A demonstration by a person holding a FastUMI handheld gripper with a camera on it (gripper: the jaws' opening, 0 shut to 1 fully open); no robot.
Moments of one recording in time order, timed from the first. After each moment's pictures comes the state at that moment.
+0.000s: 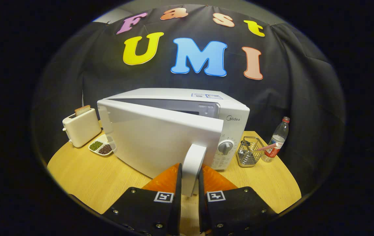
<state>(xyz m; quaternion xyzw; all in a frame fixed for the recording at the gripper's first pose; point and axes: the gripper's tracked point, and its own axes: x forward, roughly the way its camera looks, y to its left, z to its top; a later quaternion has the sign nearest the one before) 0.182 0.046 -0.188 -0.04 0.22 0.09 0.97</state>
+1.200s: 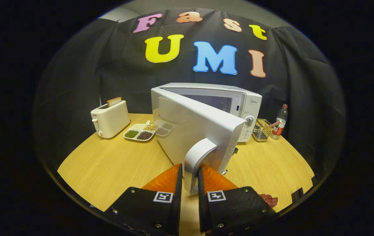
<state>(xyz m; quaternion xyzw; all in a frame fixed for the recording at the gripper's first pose) 0.029 0.166 -0.187 -0.02 0.24 0.10 0.97</state>
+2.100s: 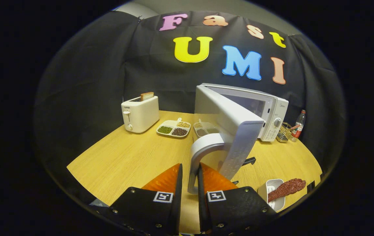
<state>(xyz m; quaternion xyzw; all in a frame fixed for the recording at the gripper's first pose) -0.023 0.281 -0.195 -0.04 0.22 0.17 0.96</state>
